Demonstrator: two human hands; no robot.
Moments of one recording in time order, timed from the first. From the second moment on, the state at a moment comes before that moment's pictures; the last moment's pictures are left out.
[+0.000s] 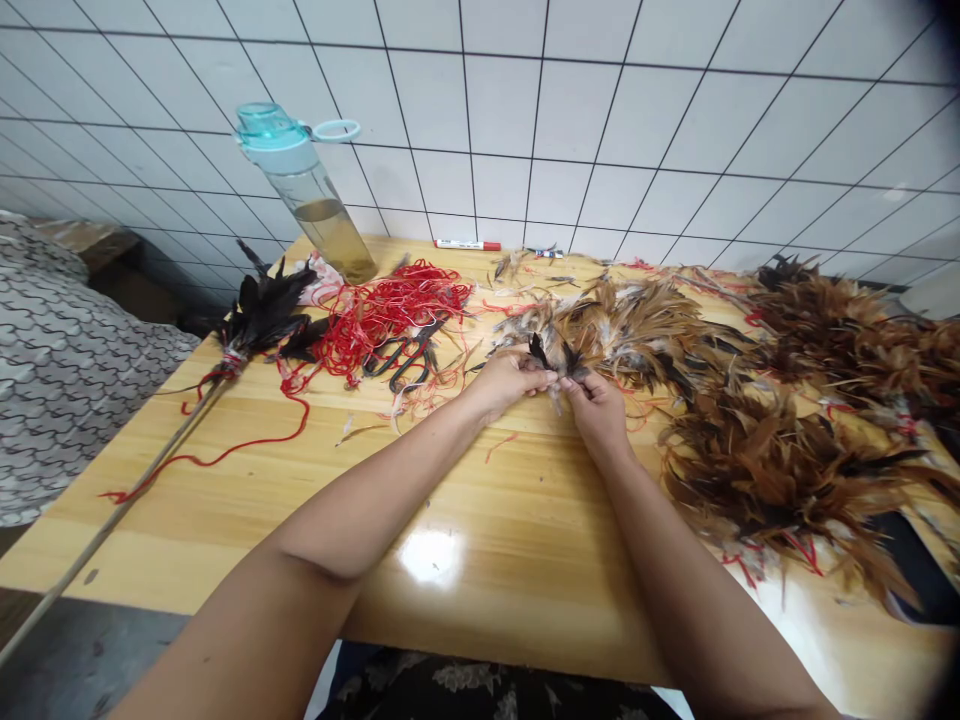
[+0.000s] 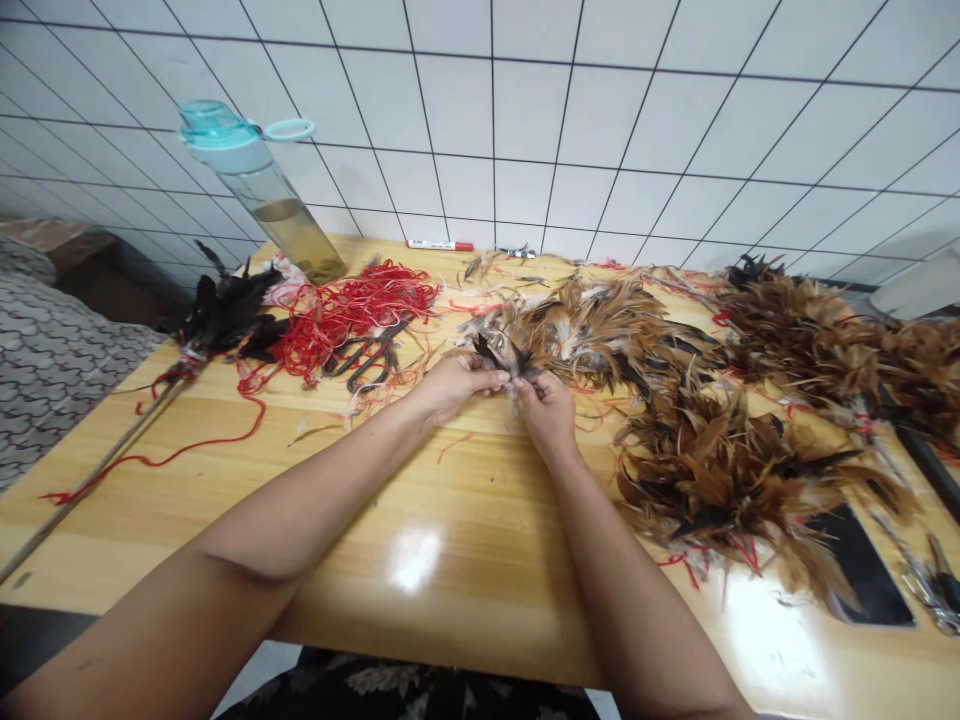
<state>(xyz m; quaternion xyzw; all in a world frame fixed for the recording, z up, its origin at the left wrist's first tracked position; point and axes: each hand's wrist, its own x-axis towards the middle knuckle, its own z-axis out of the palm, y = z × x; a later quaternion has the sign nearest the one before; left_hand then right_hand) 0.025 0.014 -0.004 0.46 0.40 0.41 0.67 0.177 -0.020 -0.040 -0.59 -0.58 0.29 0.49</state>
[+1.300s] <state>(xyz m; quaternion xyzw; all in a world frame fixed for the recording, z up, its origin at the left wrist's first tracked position) 0.022 0.018 -0.012 0.59 0.38 0.36 0.62 0.177 -0.020 -0.042 -0.57 -0.68 0.21 0.41</state>
